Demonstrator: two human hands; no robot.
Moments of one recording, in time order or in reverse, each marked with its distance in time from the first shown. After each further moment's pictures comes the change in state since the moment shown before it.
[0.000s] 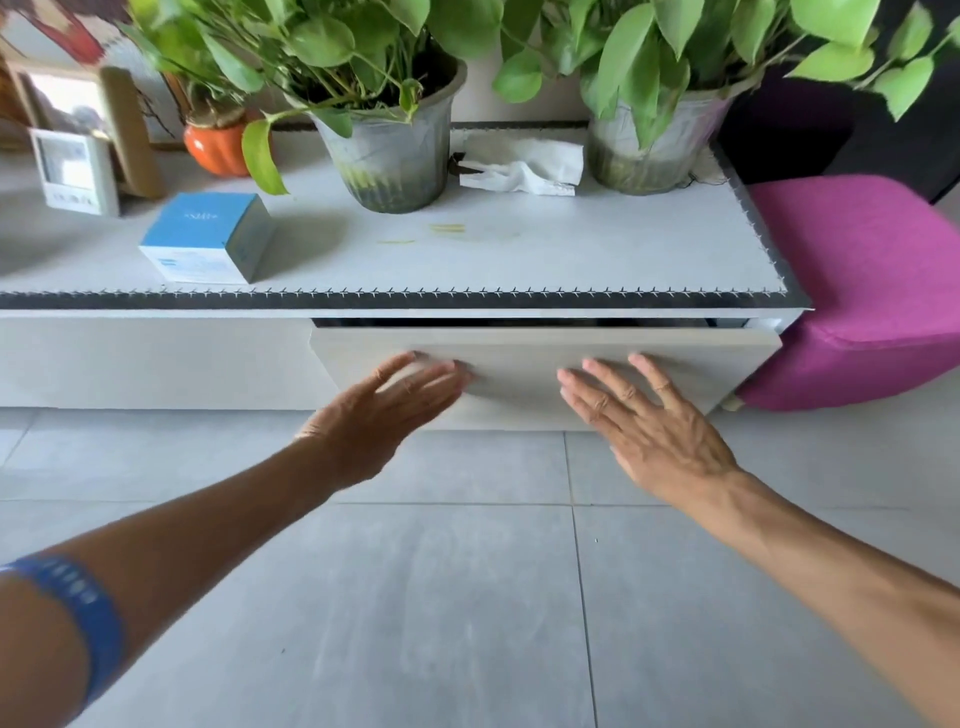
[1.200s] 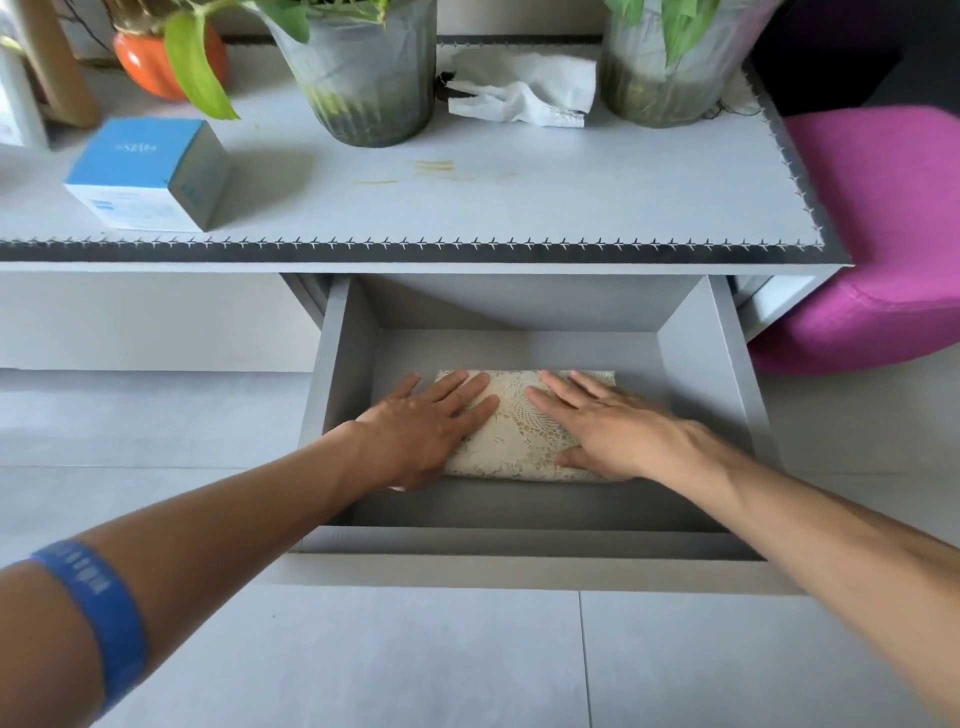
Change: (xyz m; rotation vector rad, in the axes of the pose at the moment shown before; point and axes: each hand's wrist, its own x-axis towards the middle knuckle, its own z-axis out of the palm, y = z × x) left_hand 0.039 0.045 -0.015 -0.744 -0.625 0.105; right_hand 0.042 -0.022 -0.025 0.851 -0.908 -0.044
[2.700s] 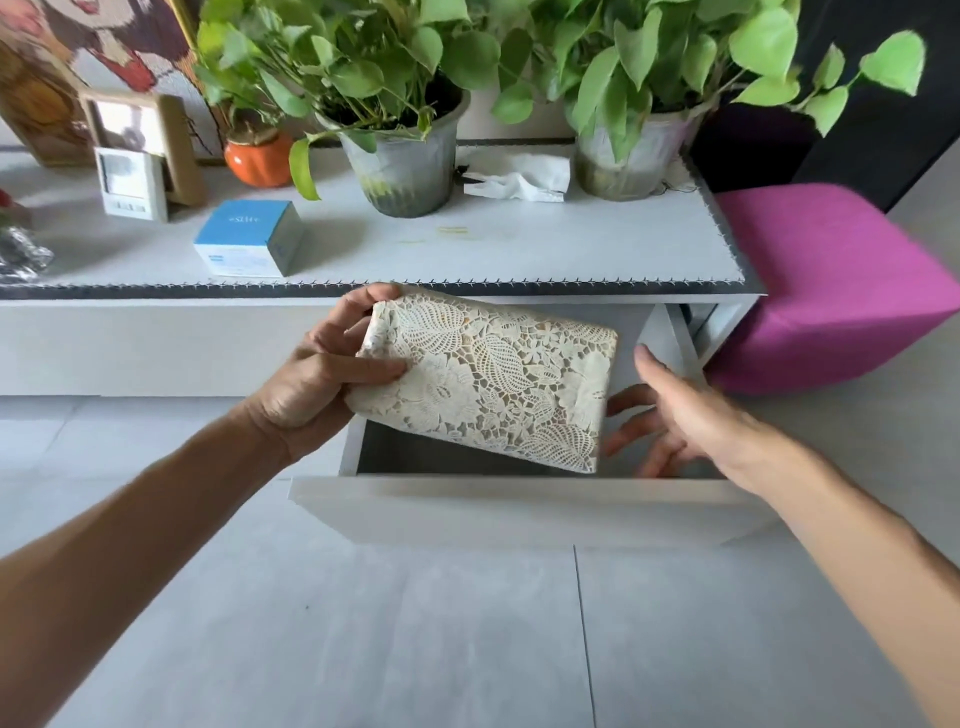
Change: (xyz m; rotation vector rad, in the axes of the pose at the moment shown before) left_hand -0.125 -0.026 -0.060 -2.080 0.705 0.273; right_hand -0.112 0.005 -0.017 1.320 0.231 0.114
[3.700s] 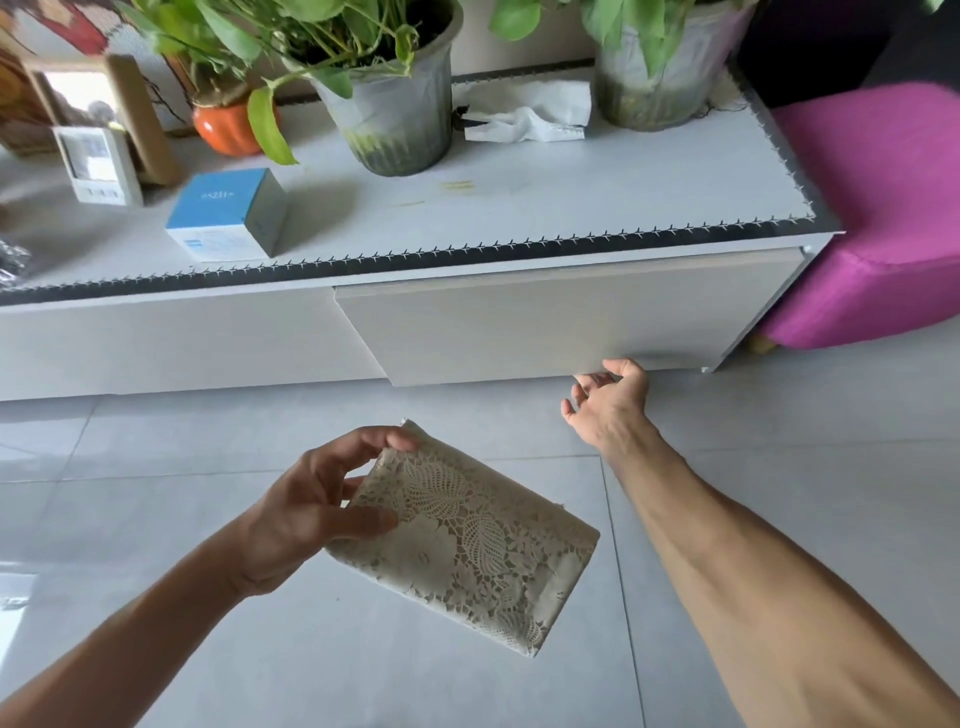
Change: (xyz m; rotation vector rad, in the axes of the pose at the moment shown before) left_hand -0.075 -0.052 -0.033 0.293 -0.076 -0.316; right_hand 0.168 0.055 0.080 1.368 0.351 0.215
